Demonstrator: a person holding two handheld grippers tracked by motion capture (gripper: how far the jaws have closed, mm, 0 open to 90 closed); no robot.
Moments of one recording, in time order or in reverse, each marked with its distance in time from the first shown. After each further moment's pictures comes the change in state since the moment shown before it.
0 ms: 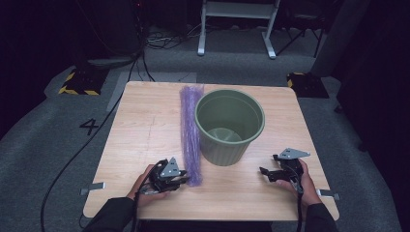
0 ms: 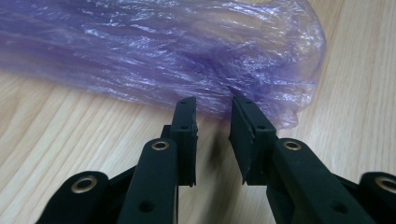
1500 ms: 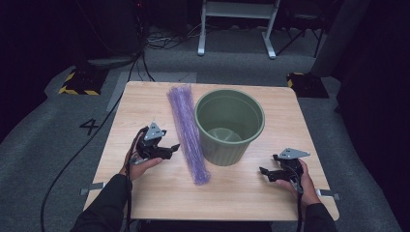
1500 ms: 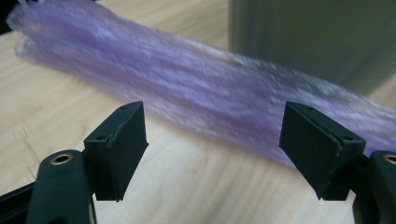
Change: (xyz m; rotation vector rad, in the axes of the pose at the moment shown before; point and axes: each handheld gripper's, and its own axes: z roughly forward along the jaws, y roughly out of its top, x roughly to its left) left arm 0.087 0.032 -0.036 -0.148 0.244 -0.202; right arm 0.000 0.000 0.000 0.000 0.000 0.000
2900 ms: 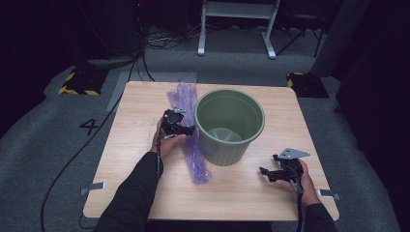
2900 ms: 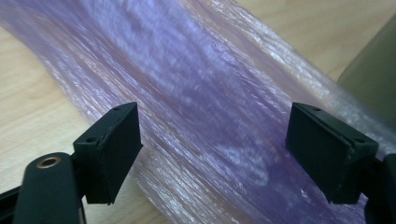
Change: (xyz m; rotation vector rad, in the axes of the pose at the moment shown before) left arm 0.027 0.029 0.123 0.179 0.133 -0.230; right arm 0.000 0.000 0.000 0.000 0.001 -0.001
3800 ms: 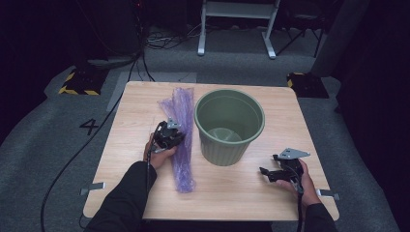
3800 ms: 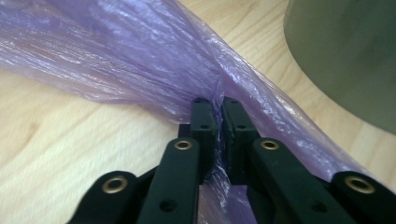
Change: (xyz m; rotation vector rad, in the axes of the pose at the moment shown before) left arm -0.002 -0.046 -0.037 -0.033 -0.078 0.117; right arm 0.000 0.000 0.000 0.000 0.003 -0.003
